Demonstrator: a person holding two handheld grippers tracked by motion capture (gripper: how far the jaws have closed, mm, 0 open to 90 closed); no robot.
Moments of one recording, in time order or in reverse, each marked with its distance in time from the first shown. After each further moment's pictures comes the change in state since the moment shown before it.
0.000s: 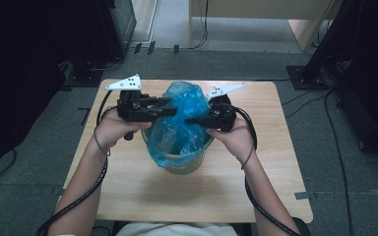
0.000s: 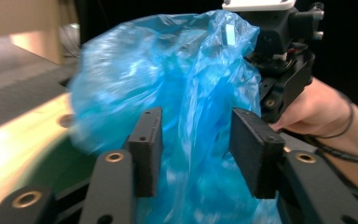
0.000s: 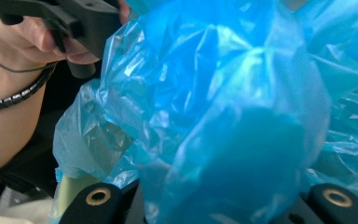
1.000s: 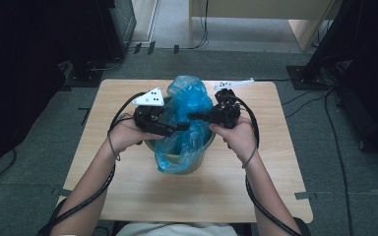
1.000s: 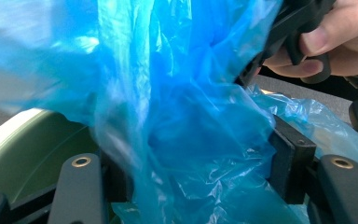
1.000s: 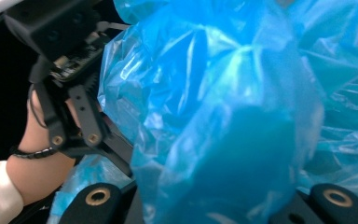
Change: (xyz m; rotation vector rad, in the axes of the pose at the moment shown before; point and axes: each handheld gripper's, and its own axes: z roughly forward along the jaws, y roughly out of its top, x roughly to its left) left arm -0.019 -0.017 0.047 0.138 0.019 0.146; right arm -0.003 0.007 -0.009 -0.045 0.077 0.155
